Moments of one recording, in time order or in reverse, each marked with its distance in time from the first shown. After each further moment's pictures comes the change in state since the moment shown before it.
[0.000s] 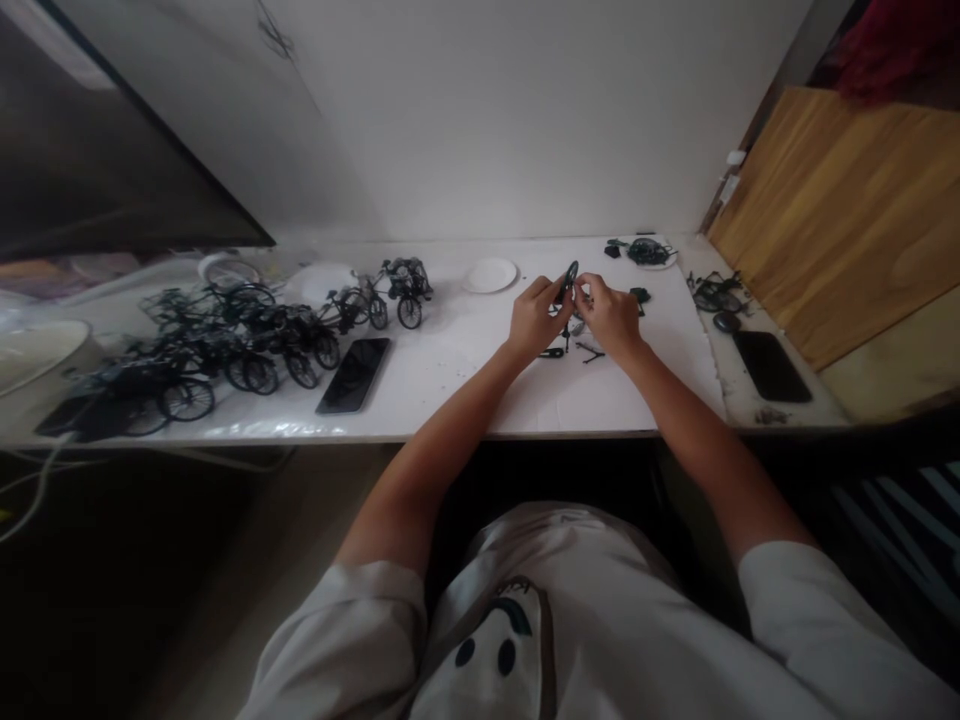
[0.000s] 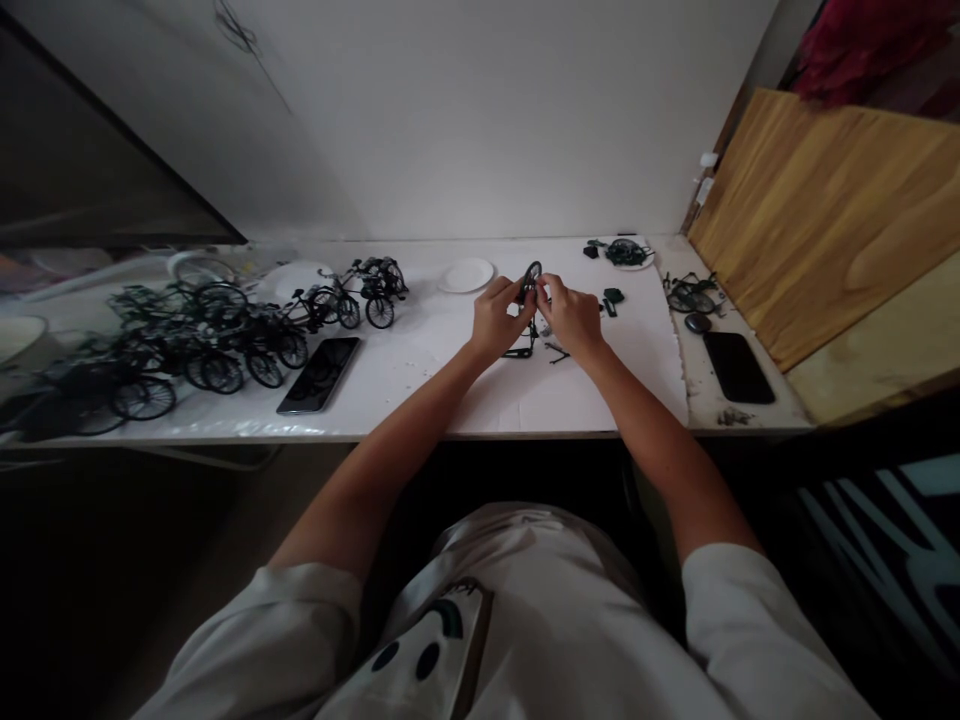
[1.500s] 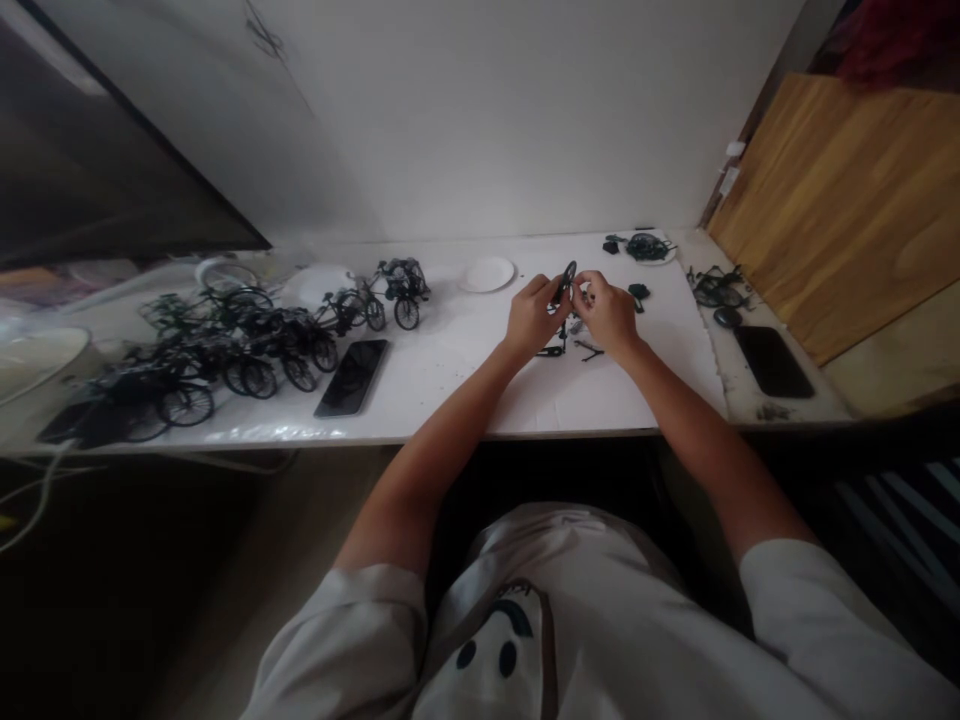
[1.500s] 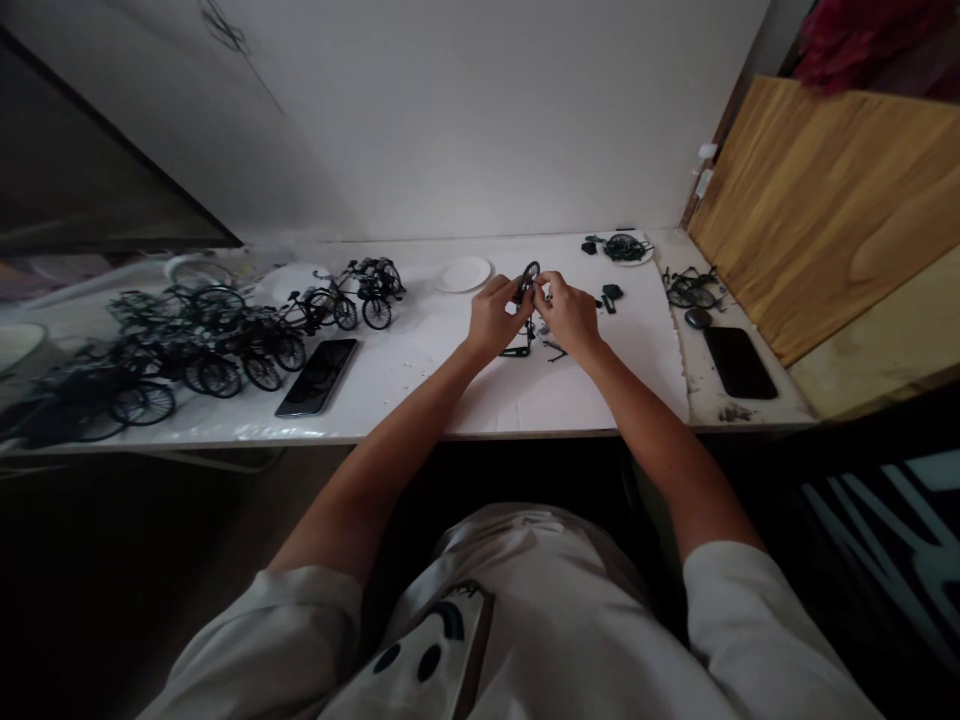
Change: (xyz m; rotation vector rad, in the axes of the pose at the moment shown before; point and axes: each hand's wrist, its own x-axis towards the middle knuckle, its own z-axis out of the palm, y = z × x) left_hand 0.001 0.000 -0.003 0.026 -0.045 -0.011; right_hand 0.000 -0.001 0.004 0.114 -0.011 0.089
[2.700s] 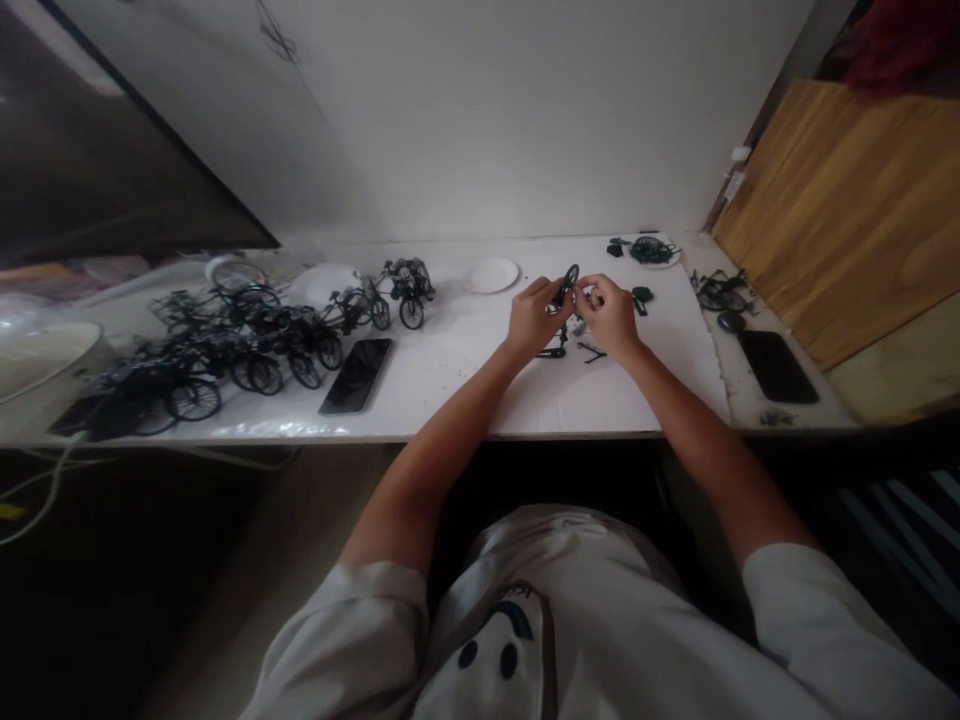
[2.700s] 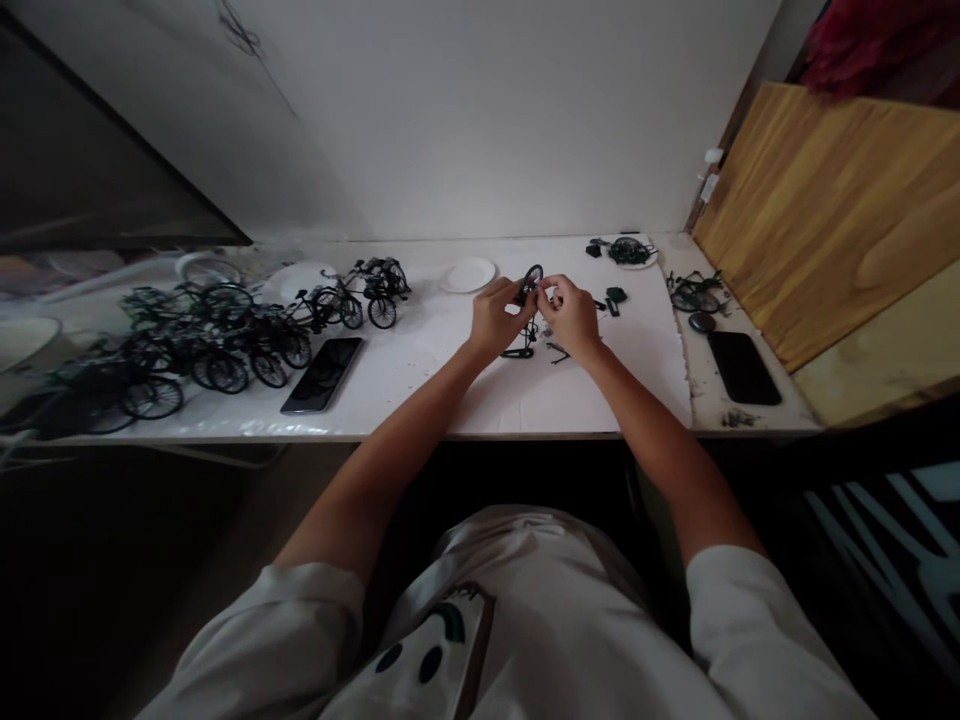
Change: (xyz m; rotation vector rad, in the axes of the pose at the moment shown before) left_hand 0.001 -0.002 0.000 -0.054 0.105 0.036; right_hand -0.001 -0.003 0.000 0.453 0.082 0.022
